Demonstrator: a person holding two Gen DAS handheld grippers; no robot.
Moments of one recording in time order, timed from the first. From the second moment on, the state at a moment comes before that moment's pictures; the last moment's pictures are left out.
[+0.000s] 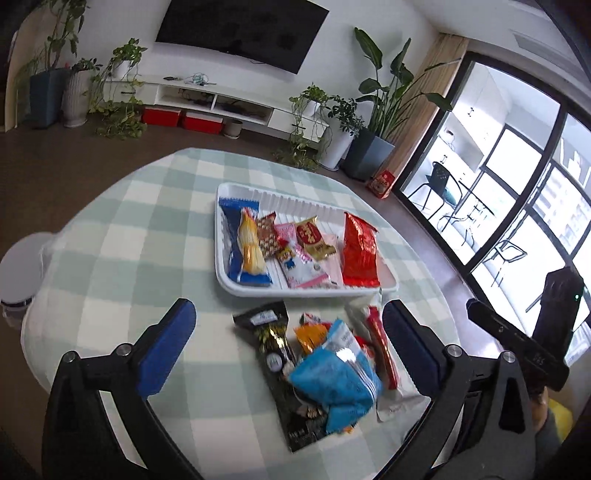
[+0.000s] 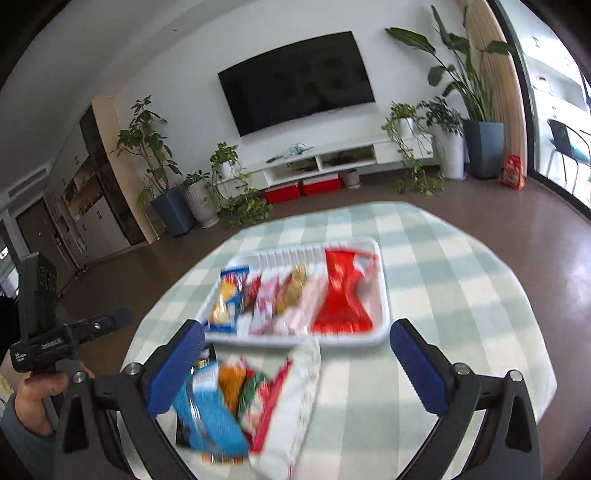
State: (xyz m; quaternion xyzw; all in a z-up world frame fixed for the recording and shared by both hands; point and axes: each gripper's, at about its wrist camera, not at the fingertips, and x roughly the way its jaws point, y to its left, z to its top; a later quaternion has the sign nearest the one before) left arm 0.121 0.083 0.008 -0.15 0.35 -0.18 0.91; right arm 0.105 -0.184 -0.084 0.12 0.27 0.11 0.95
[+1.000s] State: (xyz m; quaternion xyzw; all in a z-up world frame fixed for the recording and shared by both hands) left arm 0.071 0.103 -0.038 -0.18 0.39 -0.17 0.89; right arm 0.130 -0.054 -0.158 -0.04 0.42 0.24 0.87
